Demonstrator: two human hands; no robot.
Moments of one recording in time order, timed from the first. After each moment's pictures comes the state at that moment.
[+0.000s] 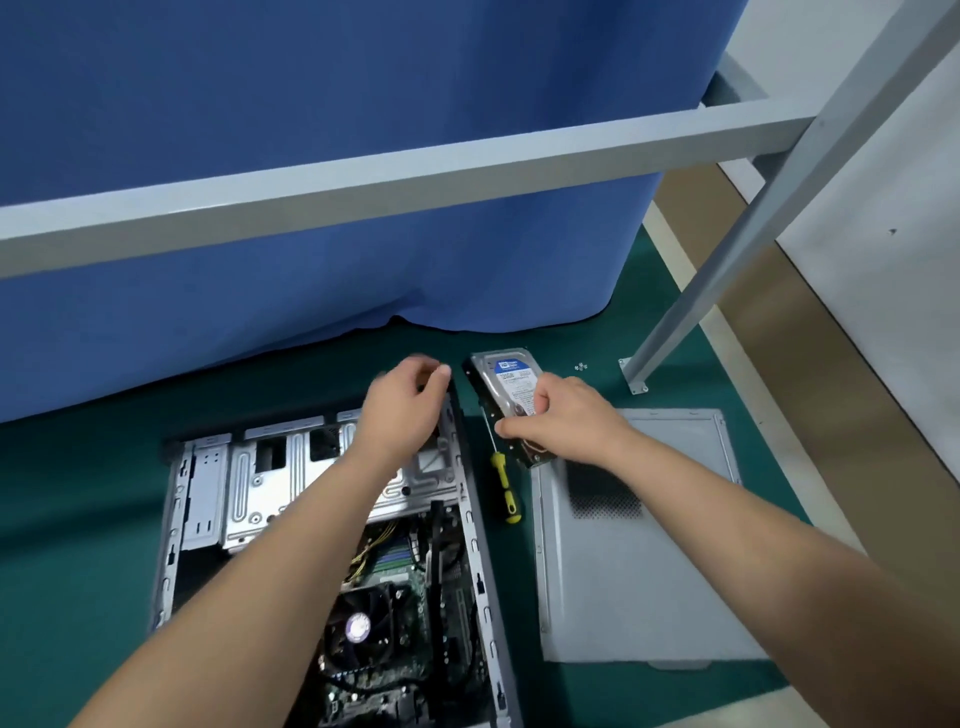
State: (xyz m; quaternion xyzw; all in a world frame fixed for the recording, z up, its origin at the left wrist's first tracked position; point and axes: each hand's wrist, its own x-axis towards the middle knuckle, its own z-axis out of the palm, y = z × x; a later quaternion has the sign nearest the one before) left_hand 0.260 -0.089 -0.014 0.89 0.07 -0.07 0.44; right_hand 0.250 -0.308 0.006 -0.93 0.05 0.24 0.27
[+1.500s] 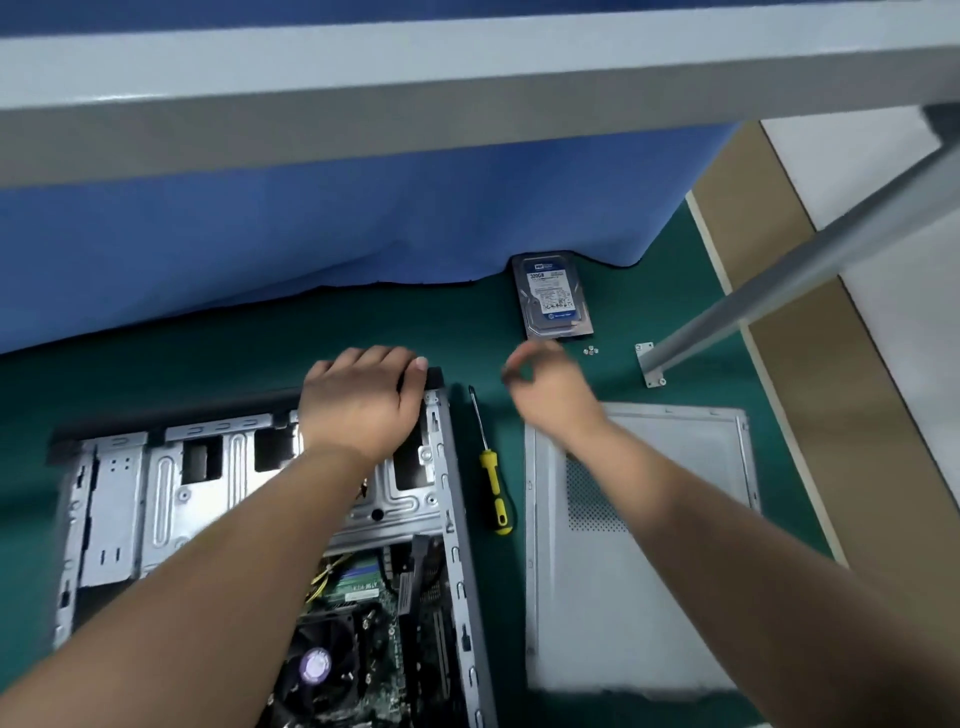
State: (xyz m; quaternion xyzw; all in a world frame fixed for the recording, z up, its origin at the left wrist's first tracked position) left_hand 0.295 -0.065 -0.091 1.00 -0.02 -0.03 0.06; right_hand 0.321 -0.296 -0.102 -0.93 0.05 0.16 0.32
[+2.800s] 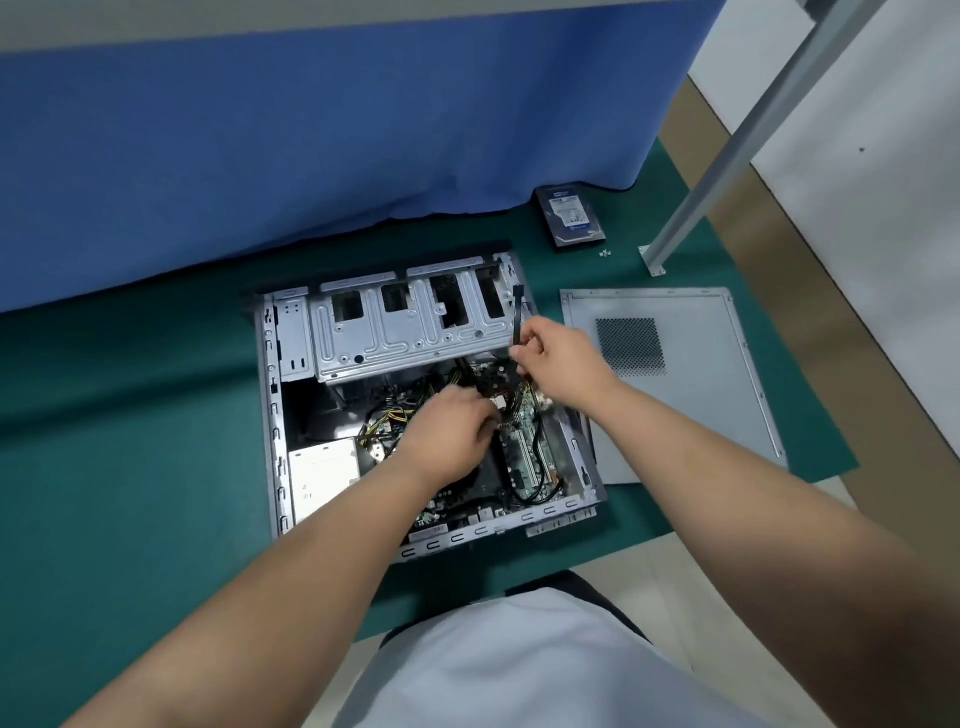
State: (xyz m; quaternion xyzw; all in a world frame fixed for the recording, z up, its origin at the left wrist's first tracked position) left_hand 0.073 -0.008 -0.084 0.93 -0.25 -0.16 0.20; right_hand 0.116 -0.199 -0.035 -0.94 0.01 0.13 0.32
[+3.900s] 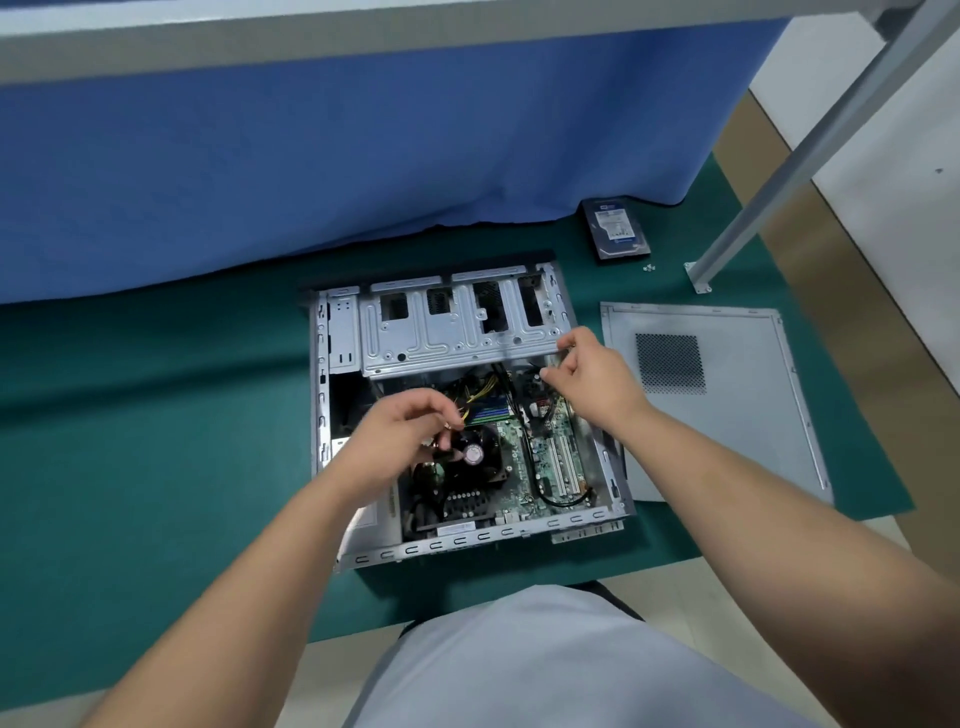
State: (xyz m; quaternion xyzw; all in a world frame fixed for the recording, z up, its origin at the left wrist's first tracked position) left_hand 0.046 0.078 -0.035 0.68 0.08 -0.28 0.68; right_hand 0.110 -0.196 -0.047 -0.94 0.01 0.12 0.32
